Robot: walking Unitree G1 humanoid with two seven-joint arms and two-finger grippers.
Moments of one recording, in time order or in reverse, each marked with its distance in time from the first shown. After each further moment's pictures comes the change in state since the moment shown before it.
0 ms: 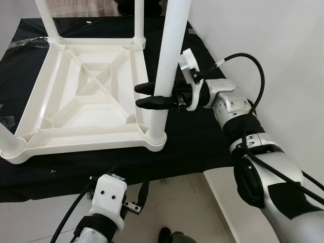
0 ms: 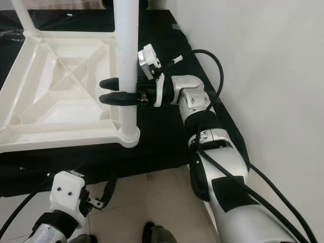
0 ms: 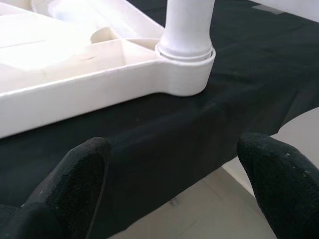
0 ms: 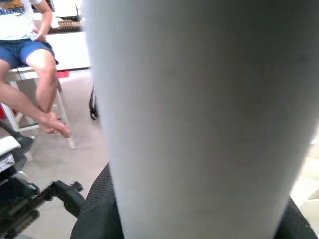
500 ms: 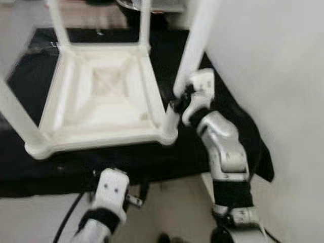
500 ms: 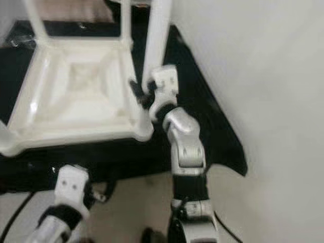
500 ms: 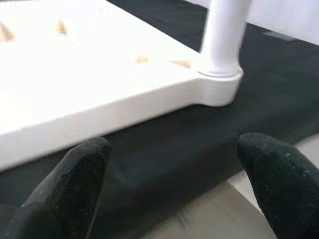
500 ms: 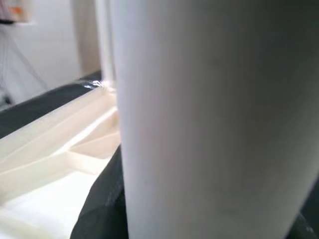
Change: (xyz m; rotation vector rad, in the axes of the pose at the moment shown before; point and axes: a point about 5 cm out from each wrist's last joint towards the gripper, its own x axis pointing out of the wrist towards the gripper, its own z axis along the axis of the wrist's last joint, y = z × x) left arm 0.023 0.003 -0.004 0.001 -0.012 0.001; right arm 0.000 0.045 -0.044 0.034 0.048 -1.156
